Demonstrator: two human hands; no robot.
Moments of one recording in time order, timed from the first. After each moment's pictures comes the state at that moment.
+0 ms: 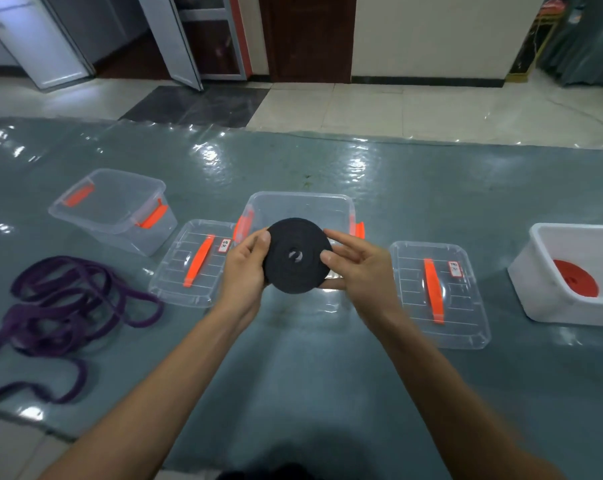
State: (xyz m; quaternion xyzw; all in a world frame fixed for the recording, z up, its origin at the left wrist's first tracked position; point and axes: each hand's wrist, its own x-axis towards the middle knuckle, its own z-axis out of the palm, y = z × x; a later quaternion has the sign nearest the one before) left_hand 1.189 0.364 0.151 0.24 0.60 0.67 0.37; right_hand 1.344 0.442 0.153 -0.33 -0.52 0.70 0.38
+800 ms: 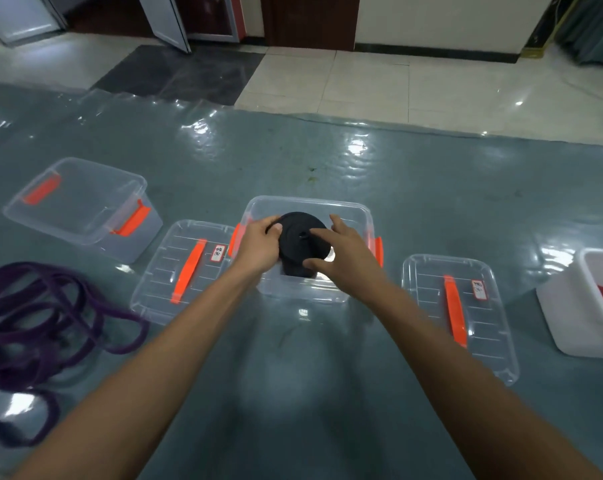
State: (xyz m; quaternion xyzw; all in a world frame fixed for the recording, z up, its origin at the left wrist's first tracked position) left_hand 1.078 0.495 0.082 0.31 0.76 0.48 0.32; right_hand 1.248 0.559 0.095 -0.38 -0.86 0.33 0.08
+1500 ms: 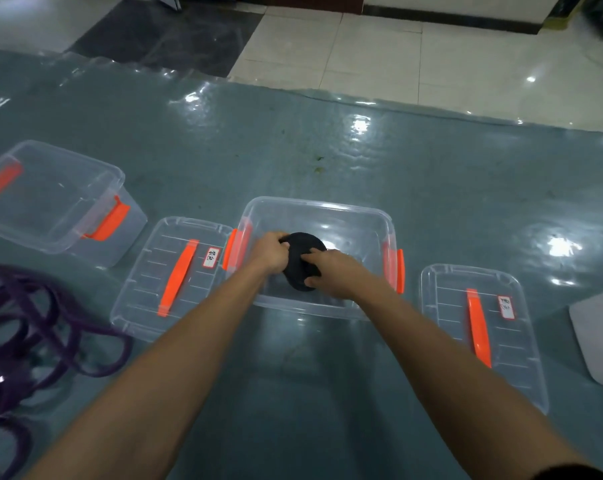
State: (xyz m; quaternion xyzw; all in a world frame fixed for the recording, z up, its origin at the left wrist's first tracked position) left_hand 1.027 0.560 -0.016 0.32 0.82 0.28 0.37; right_hand 1.181 0.616 0.014 -0.30 -0.91 0.24 -0.18
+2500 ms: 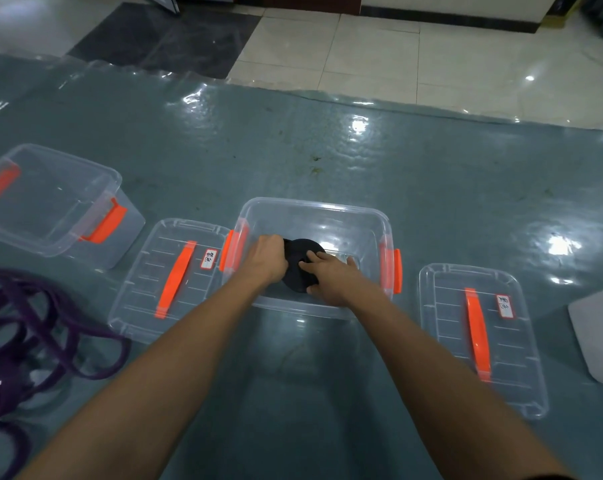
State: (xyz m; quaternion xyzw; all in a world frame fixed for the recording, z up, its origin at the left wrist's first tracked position) left_hand 1.036 0.555 0.000 0.48 0.85 0.00 0.23; right_hand 1.190 0.610 0.004 -0.29 -0.91 0.21 -0.23
